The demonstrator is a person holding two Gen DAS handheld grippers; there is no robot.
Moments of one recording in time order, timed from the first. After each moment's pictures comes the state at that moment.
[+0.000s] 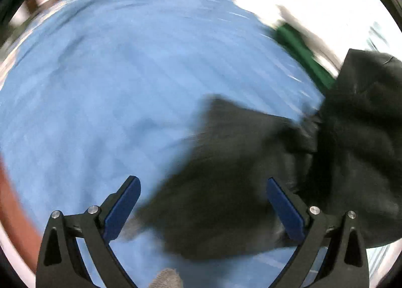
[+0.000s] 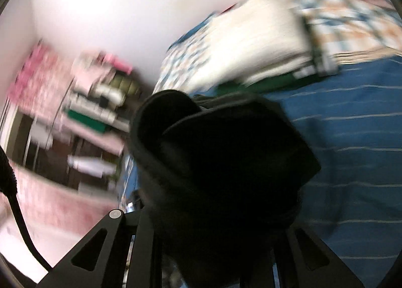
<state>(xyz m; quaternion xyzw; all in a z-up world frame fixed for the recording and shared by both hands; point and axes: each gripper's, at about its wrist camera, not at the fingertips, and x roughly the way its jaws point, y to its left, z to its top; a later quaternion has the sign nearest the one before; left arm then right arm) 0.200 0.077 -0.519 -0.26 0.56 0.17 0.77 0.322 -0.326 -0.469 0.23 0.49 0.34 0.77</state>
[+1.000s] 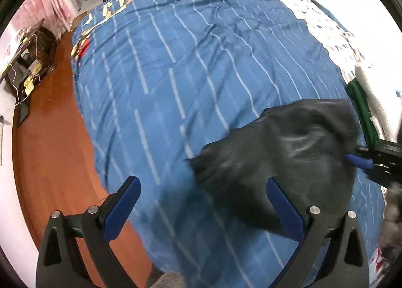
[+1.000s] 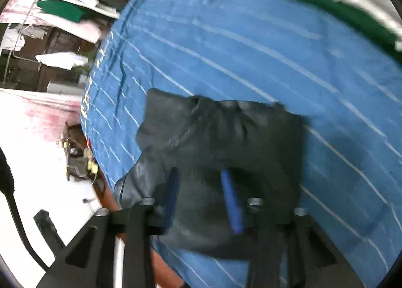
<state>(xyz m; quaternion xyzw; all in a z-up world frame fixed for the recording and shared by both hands) 0.078 0.096 -0.494 -0.31 0.50 0.34 0.73 0.349 -0.168 -0.597 -0.01 0.70 0.34 0.63</state>
